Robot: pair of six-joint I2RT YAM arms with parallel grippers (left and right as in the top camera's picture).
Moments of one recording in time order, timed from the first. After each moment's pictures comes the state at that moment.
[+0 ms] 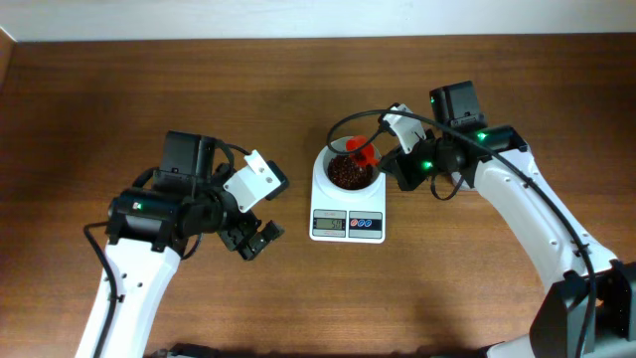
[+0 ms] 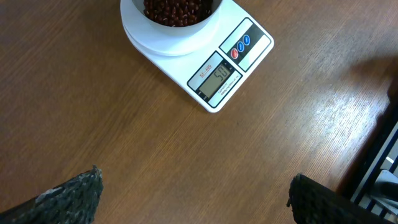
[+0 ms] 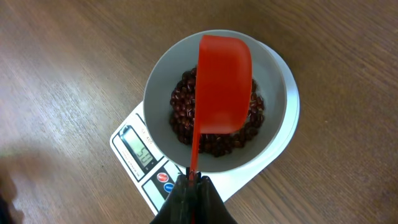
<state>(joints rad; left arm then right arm) -0.17 1.22 1.19 -1.12 0.41 0.66 0.24 1.65 1.28 -0.74 -0.52 -0.34</state>
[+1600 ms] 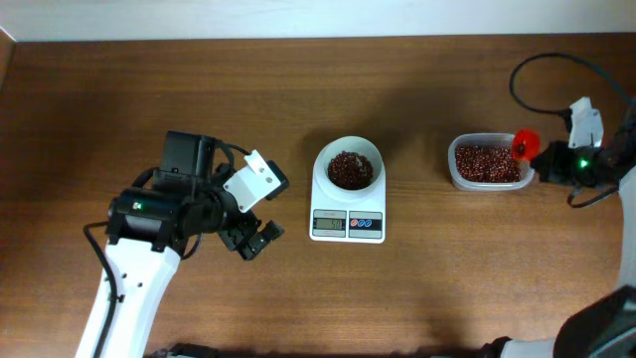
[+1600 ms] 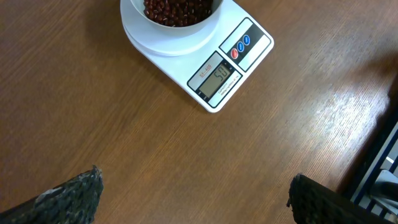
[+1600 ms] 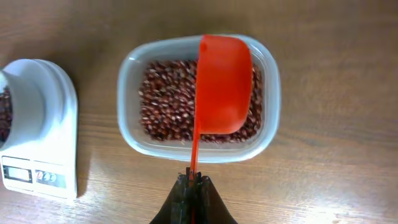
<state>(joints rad) -0.17 1.22 1.19 -1.12 0.41 0.66 -0.44 1.59 1.37 -1.00 -0.42 -0.30</state>
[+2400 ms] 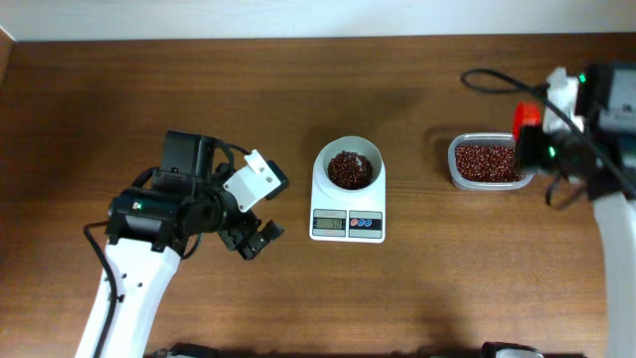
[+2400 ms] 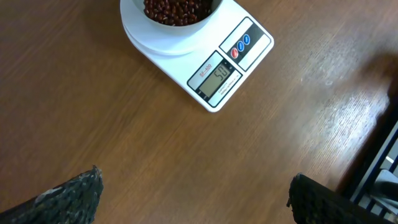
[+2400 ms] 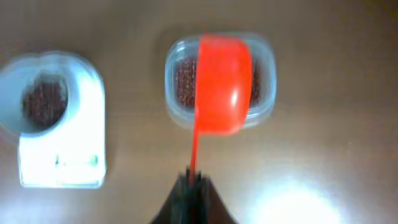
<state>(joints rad) -0.17 1.22 1.18 -1.12 0.41 0.66 -0.11 1.35 1.58 -1.31 -0.07 0.01</state>
